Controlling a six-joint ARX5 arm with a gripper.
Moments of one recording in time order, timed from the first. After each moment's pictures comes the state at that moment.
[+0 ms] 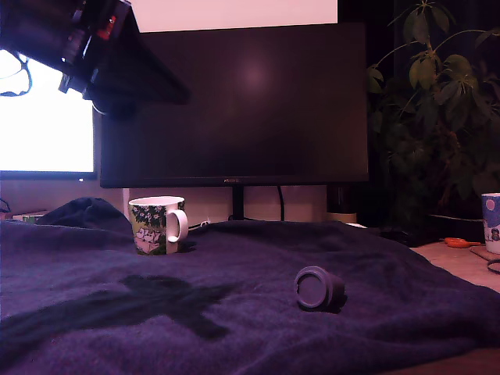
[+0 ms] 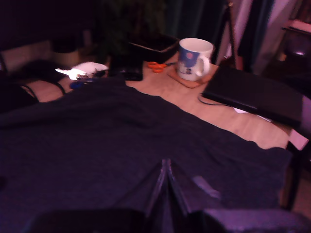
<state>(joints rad) -0.58 1.11 0.58 0.20 0.42 0.00</state>
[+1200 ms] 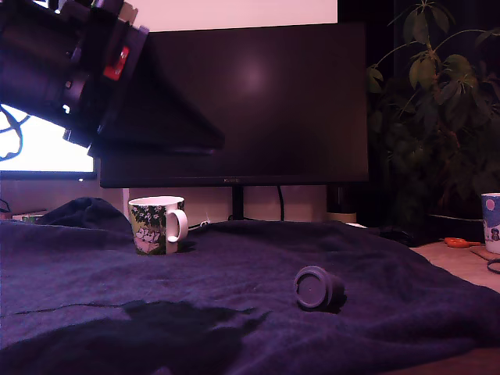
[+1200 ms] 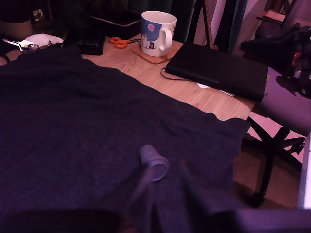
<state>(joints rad) -0.79 1.10 0.39 0.38 0.28 -0.10</state>
